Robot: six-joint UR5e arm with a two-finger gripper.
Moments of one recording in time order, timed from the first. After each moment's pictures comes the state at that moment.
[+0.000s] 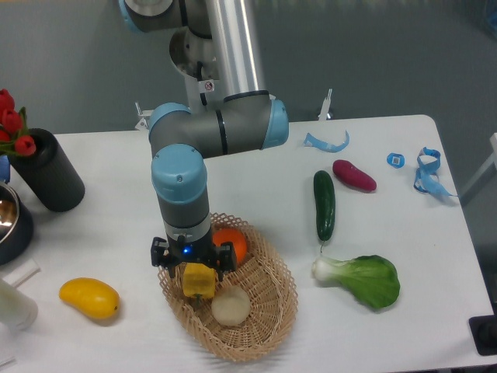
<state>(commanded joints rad) 2.20 -2.03 -1.68 -0.80 1.54 0.29</state>
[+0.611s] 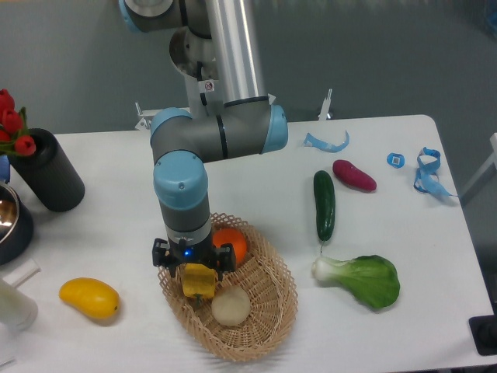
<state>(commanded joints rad) 2.20 -2.05 -1.69 -0.80 1.54 0.29</state>
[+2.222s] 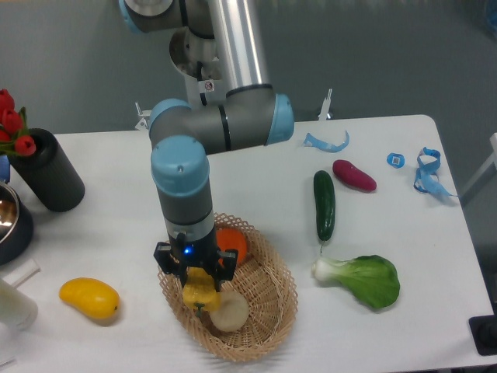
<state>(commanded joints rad) 2.24 -1.94 -1.59 -0.81 1.55 0.50</state>
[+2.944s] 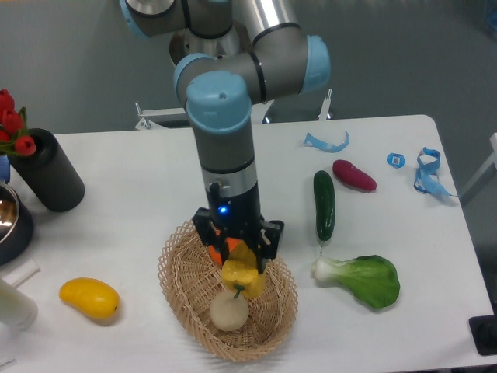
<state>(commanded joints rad) 2.37 -1.86 -1.58 -0.83 1.53 0.69</state>
